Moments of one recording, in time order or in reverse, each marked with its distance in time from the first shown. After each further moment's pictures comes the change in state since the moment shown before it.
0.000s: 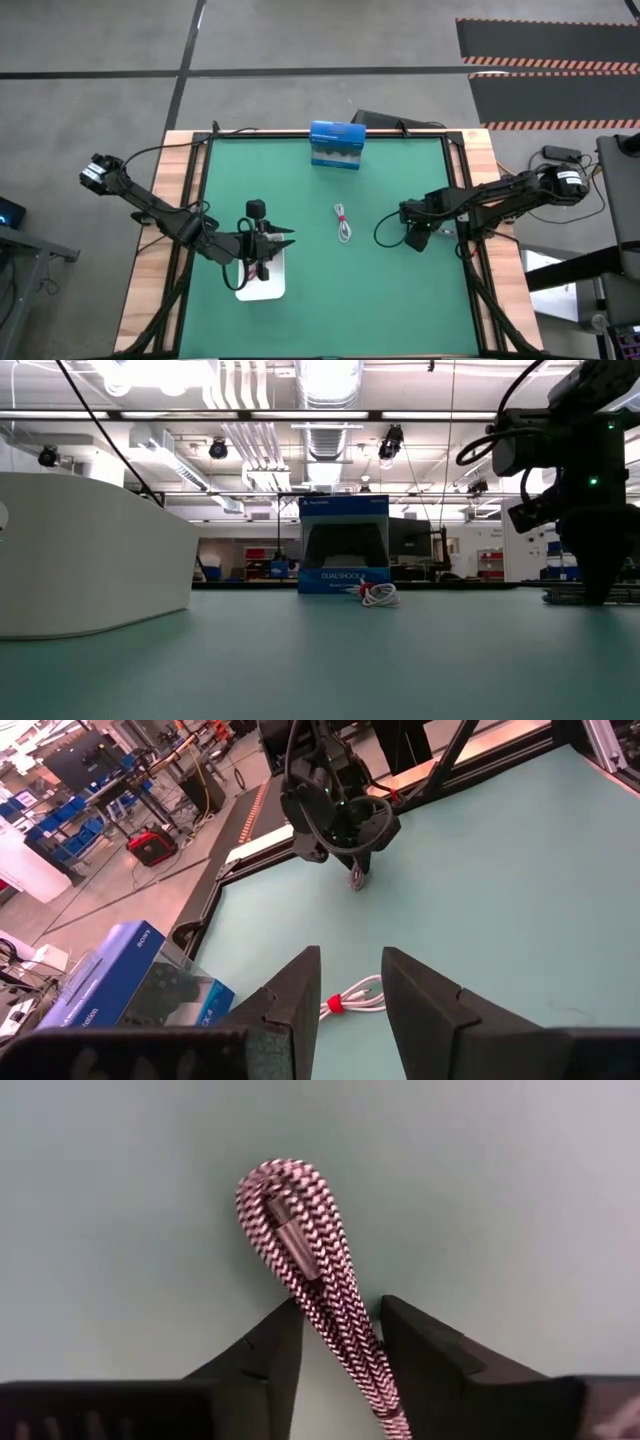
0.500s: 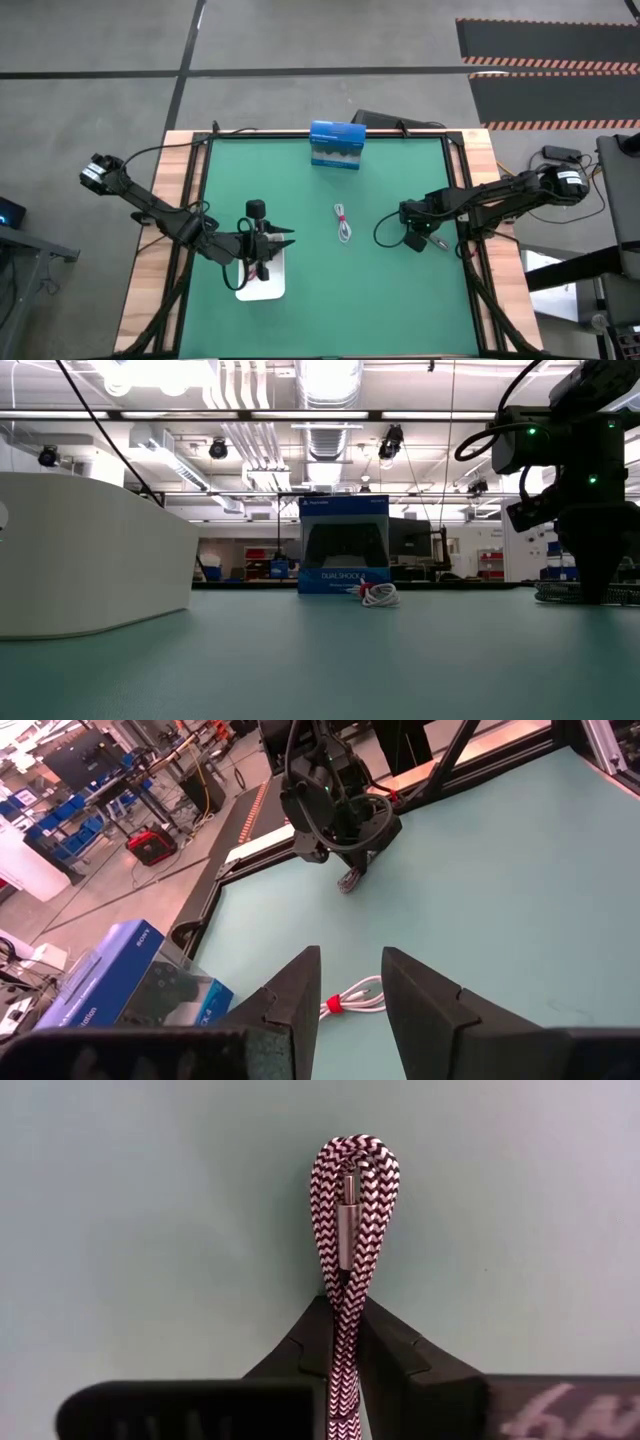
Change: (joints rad) left arm 0.000 0.000 0.000 0.001 0.000 -0.006; right arm 0.000 -0.007 -0.002 0.022 -0.002 0.000
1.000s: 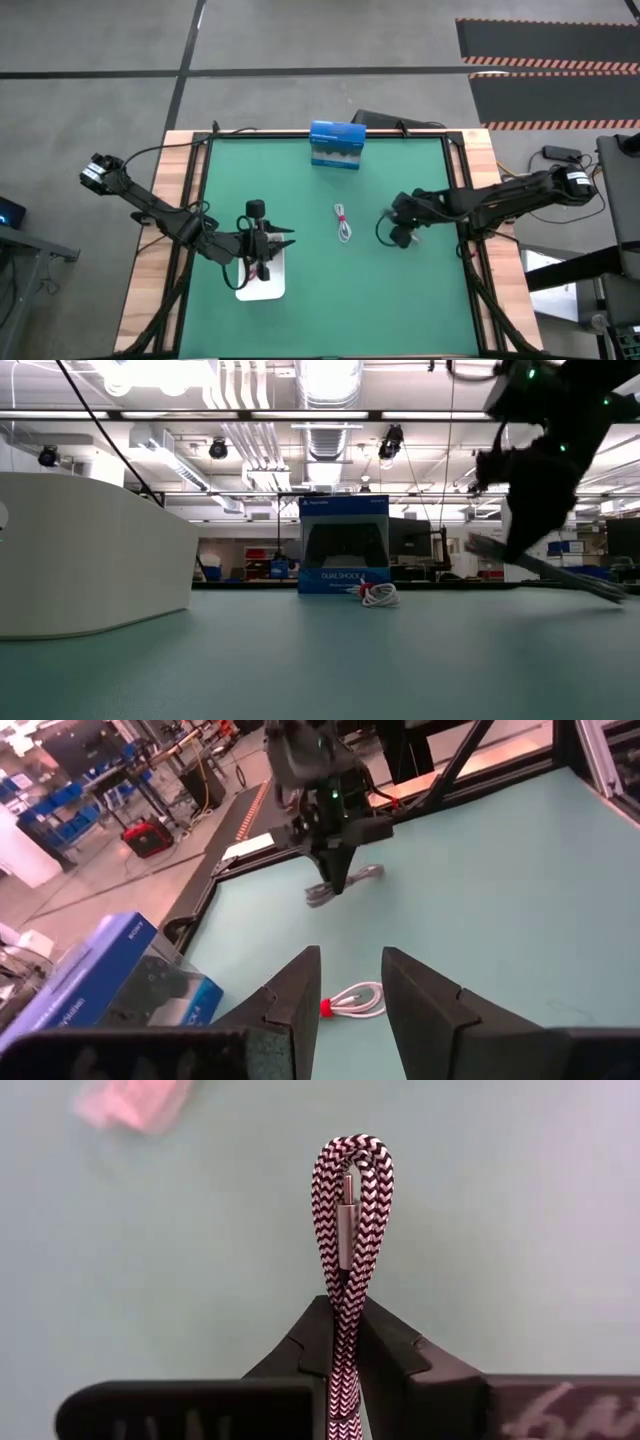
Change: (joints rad) left arm 0.000 0.000 0.000 0.012 0.000 -0.058; right arm 0.067 -0.155 0.032 0.263 0.136 -0.009
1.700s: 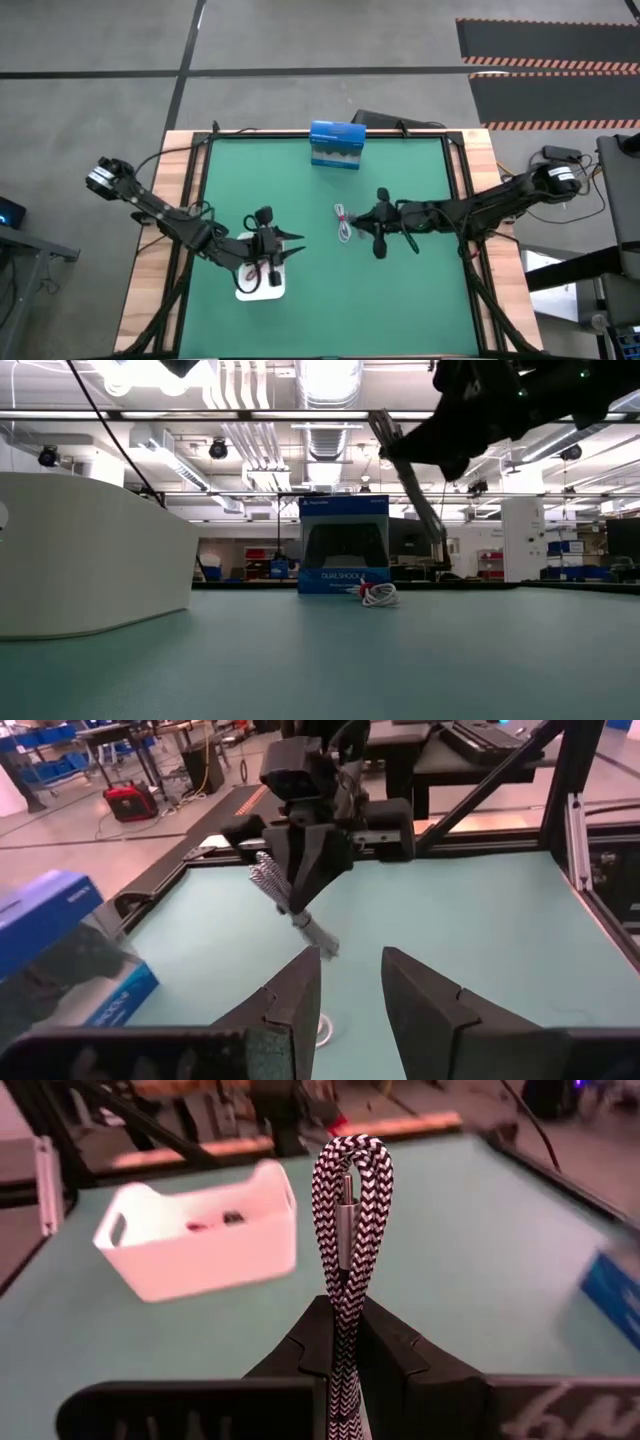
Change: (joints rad) left arm -0.001 0.099 -0.013 0.183 0.001 -0.232; right arm 0.130 0.155 -0.017 0.962 0.082 -0.413
